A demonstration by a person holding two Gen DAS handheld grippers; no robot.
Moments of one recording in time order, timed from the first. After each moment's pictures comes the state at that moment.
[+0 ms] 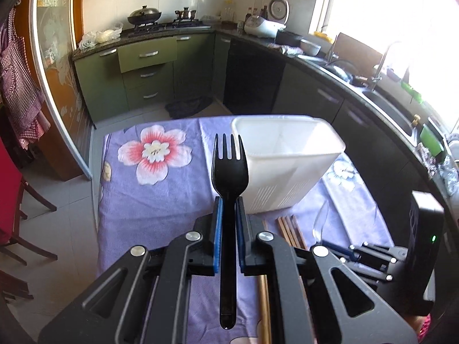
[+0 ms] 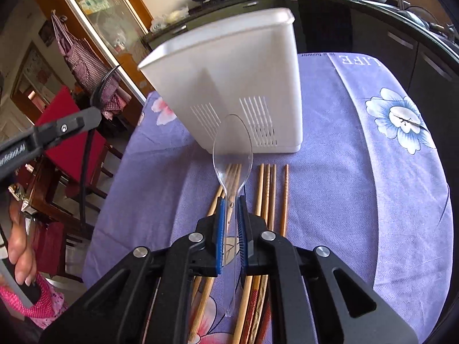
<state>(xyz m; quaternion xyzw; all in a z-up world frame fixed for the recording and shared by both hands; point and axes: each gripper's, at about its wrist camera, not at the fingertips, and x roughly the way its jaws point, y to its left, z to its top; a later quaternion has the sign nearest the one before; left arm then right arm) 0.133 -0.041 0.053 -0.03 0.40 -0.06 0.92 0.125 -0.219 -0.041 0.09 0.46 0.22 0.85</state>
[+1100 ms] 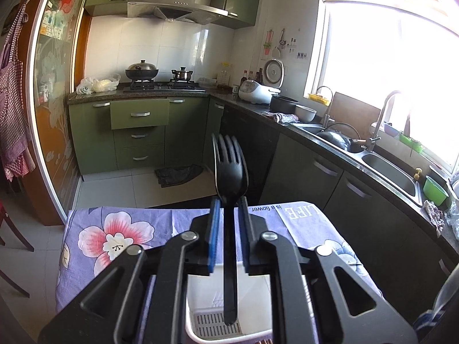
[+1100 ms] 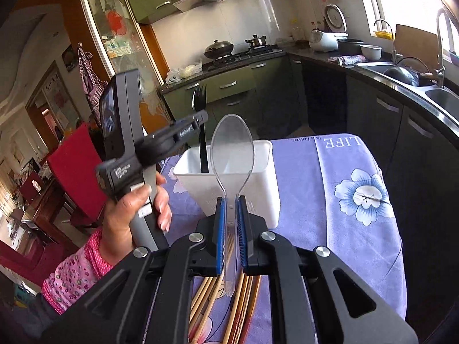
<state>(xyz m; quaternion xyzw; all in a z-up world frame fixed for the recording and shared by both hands) 0.238 -0.080 0.043 -0.06 0.24 -0.05 0.97 0.120 -0.260 0.081 0.09 0.33 0.23 0.91</state>
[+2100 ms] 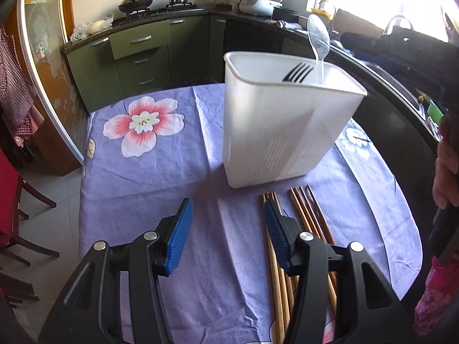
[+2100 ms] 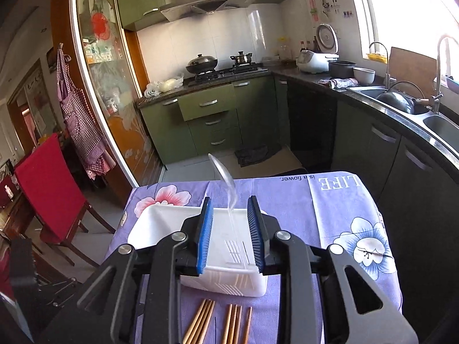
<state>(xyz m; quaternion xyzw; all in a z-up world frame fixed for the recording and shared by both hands) 0.135 -0.049 -0.035 0.00 0.45 -0.06 0.89 0.205 -0.228 0.061 0.07 0.31 0.17 0.93</state>
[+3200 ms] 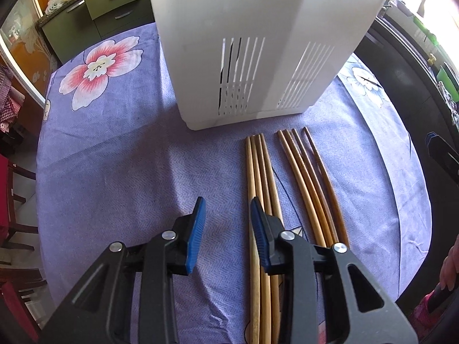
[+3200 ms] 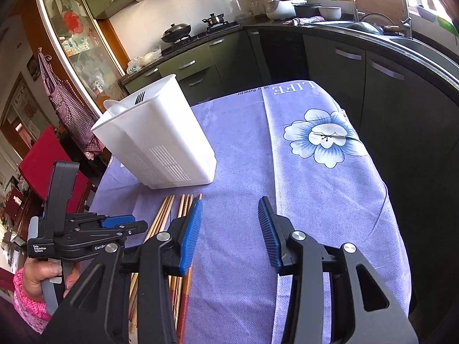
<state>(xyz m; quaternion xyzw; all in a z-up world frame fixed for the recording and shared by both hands) 0.160 -0.092 -0.095 0.02 0.57 -0.07 0.82 0.121 -0.322 -0.038 0.12 0.40 0.16 0.89</state>
